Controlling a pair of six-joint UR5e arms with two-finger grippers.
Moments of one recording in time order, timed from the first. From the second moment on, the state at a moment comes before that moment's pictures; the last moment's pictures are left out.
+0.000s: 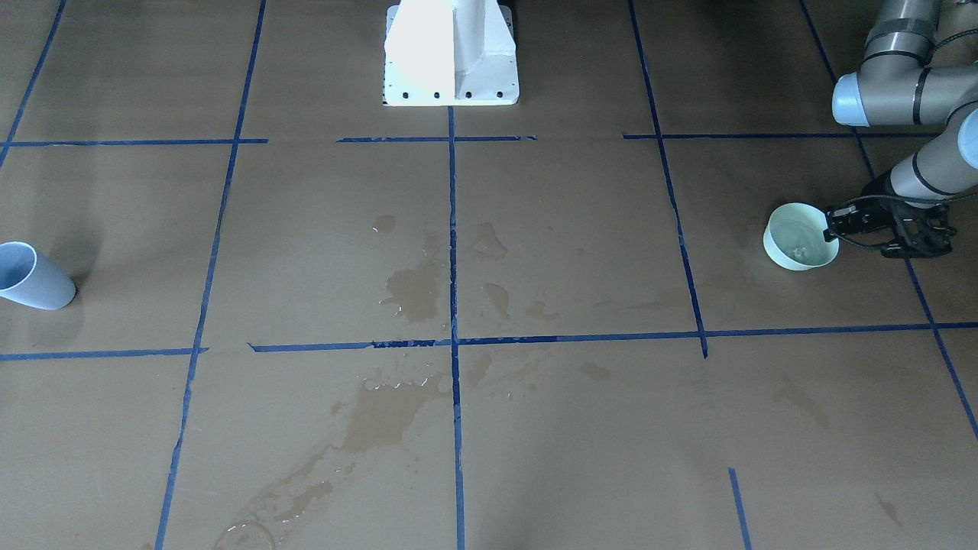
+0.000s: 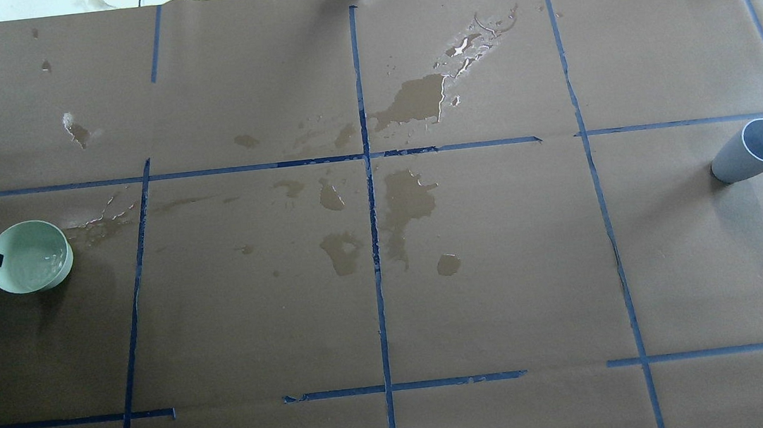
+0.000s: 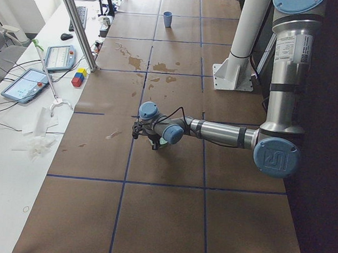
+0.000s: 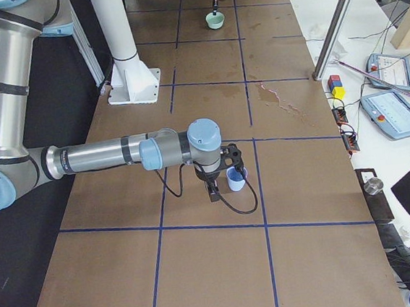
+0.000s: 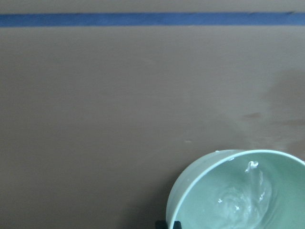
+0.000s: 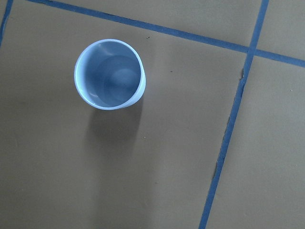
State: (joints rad) left arm -1.05 -1.59 -1.64 -1.98 -2.35 -0.69; right arm 1.45 -1.83 1.94 -1.53 2.40 -0.06
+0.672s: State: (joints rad) left arm -0.81 -1.86 -1.72 -1.96 -2.37 -1.14; right arm 1.45 -1.83 1.94 -1.53 2.40 -0.06
